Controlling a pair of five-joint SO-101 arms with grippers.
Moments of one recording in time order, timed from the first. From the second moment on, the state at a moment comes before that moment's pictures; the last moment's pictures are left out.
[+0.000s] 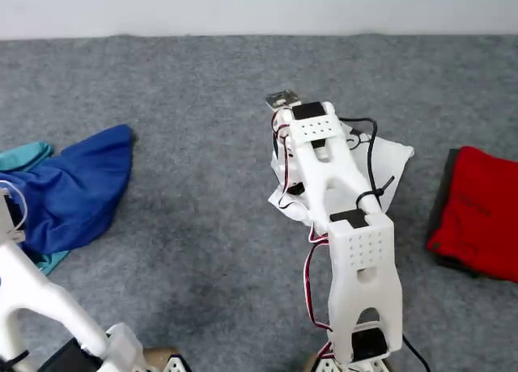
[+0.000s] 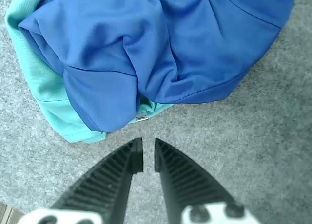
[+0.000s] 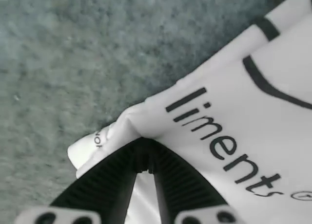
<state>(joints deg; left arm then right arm) -48.0 -21.4 7.1 99.2 -10.9 -17.1 43.5 -27.8 84.0 7.3</state>
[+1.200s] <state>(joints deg) -48.0 -21.4 7.1 99.2 -10.9 5.6 34.8 -17.0 100.3 10.1</state>
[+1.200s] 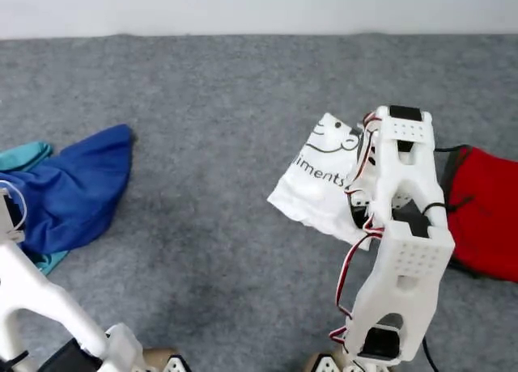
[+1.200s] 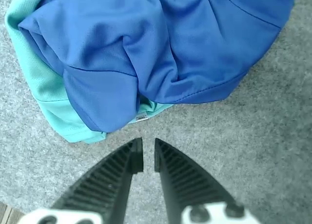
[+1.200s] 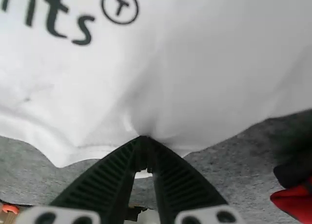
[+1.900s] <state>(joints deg) -48.0 -21.4 7.1 99.2 -10.9 15.4 42.1 -26.4 69.7 14.5</state>
